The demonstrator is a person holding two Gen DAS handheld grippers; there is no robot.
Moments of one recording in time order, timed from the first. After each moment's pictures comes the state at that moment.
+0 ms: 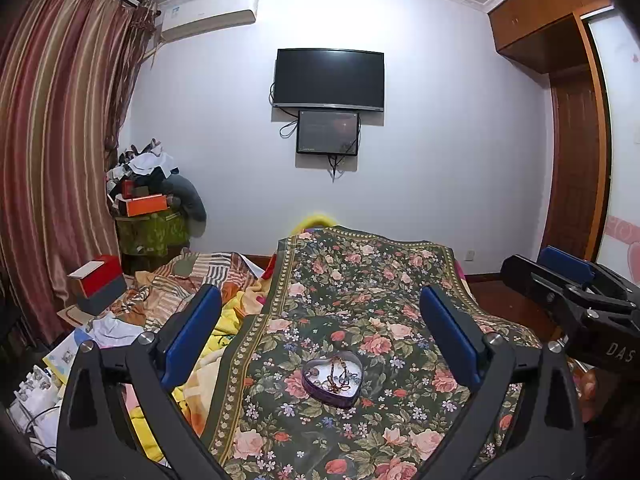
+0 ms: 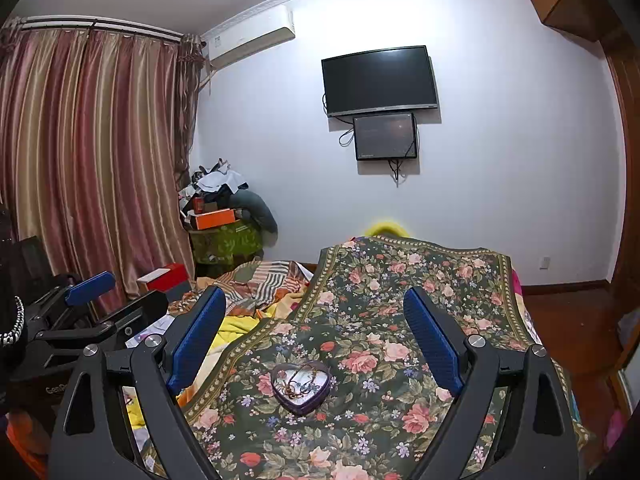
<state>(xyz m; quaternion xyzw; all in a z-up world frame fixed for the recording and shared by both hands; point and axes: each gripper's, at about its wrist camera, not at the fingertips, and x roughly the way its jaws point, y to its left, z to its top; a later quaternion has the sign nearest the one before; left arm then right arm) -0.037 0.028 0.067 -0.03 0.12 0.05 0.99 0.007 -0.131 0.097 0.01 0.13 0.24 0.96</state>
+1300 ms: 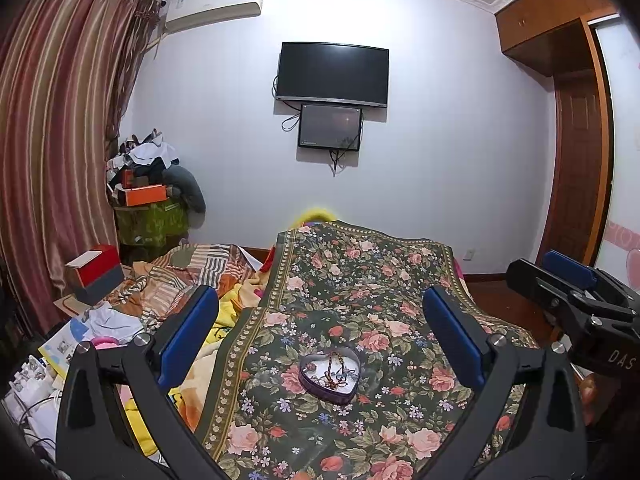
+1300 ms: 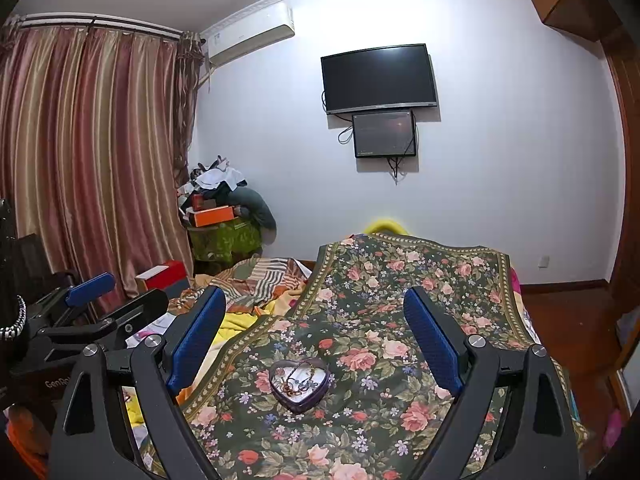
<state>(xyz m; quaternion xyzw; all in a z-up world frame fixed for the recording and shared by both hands) -0.032 0.031 0.062 -0.04 0.13 0.05 0.99 0.006 -0.133 0.098 0.01 0.13 0.24 0.96</state>
